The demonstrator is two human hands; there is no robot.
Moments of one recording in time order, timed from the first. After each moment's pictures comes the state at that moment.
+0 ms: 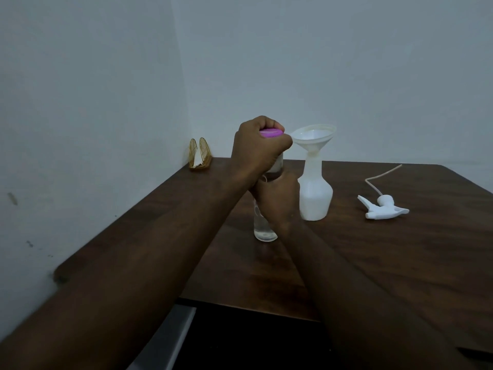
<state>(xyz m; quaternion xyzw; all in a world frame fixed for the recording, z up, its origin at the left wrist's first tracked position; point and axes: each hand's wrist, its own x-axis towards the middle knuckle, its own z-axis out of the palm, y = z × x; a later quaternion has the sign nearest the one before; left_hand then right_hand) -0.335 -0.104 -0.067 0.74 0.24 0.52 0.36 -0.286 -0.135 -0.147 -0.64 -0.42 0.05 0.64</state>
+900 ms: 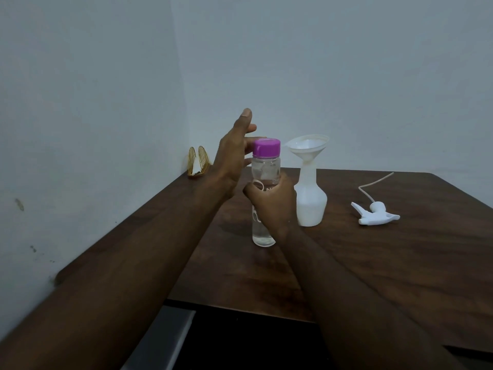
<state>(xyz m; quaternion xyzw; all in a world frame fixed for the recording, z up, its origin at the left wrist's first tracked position) -0.361 -0.105 -0.053 0.65 0.27 0.48 0.52 -0.285 -0.140 -0.150 -0.61 -0.42 0.08 0.67</state>
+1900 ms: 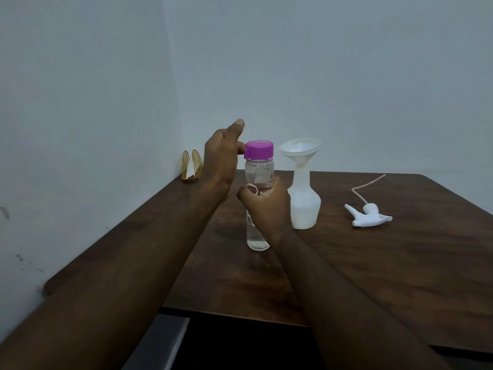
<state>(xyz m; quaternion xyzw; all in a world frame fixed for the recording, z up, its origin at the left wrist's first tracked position) -0.361 -0.096 -0.057 0.64 0.27 0.56 0.46 -0.287 -0.139 -0.150 -0.61 -0.42 0.09 0.67</state>
